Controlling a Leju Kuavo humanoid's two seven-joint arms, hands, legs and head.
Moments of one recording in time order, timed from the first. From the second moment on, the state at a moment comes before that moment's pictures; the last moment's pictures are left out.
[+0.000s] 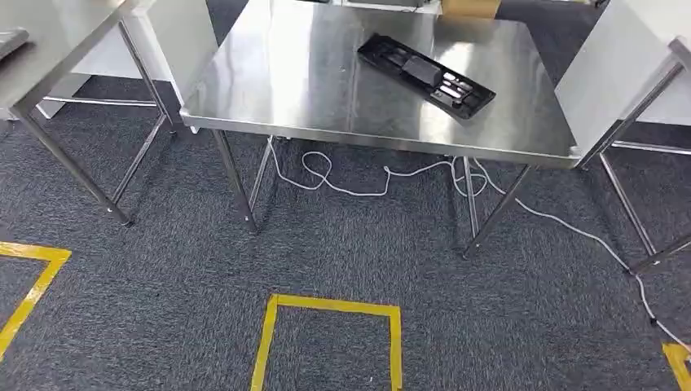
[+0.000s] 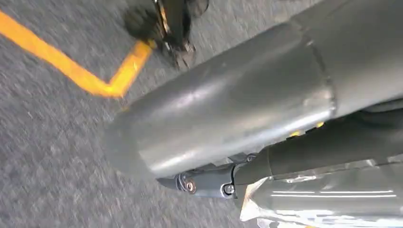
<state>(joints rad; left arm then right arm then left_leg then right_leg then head) -0.09 -0.18 1.28 -0.23 -0.79 0.30 -0.20 -0.07 0.07 -0.13 -0.21 0.41 -0.43 0.11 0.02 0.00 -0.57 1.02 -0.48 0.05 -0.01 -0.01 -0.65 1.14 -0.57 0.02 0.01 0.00</state>
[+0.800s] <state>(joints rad) -0.09 -0.16 1.20 -0.22 -0.85 0.28 -0.19 -0.05 0.07 -0.15 -0.20 0.37 -0.45 0.12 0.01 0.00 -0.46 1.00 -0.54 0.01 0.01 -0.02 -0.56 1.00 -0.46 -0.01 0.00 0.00</state>
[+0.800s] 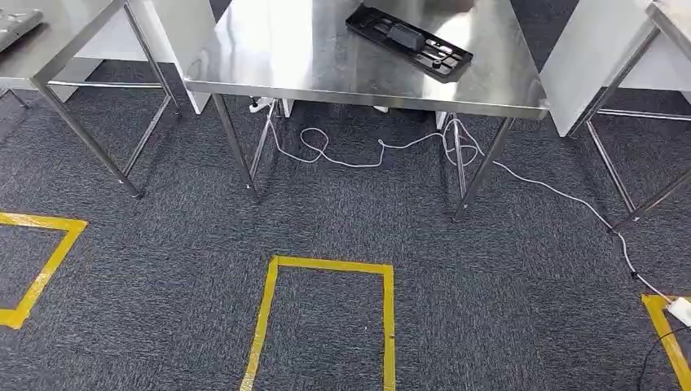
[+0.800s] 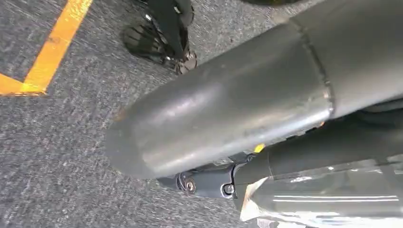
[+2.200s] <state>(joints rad) -0.09 -0.14 1.15 -0.21 -0.91 0.29 -0.22 -0.04 0.08 -0.20 -0.19 0.34 -0.48 0.09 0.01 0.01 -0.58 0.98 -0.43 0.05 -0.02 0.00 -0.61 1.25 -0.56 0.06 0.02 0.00</state>
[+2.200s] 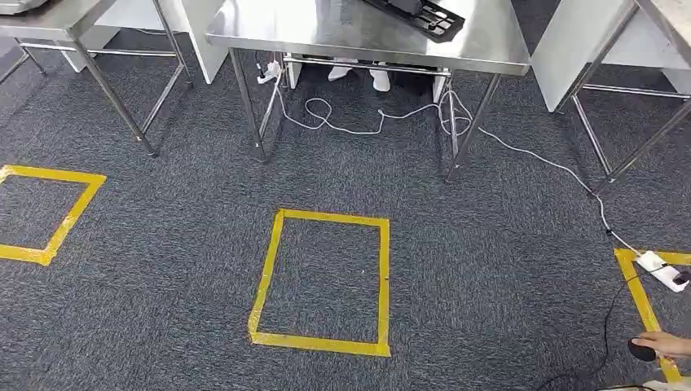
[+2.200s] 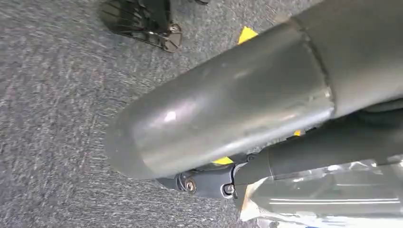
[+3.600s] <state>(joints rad) -0.09 -0.15 1.14 -0.21 -0.91 0.31 -0.20 -0.04 0.08 -0.20 -0.19 0.37 -0.46 0.09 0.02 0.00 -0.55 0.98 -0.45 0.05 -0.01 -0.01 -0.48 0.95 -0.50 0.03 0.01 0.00</state>
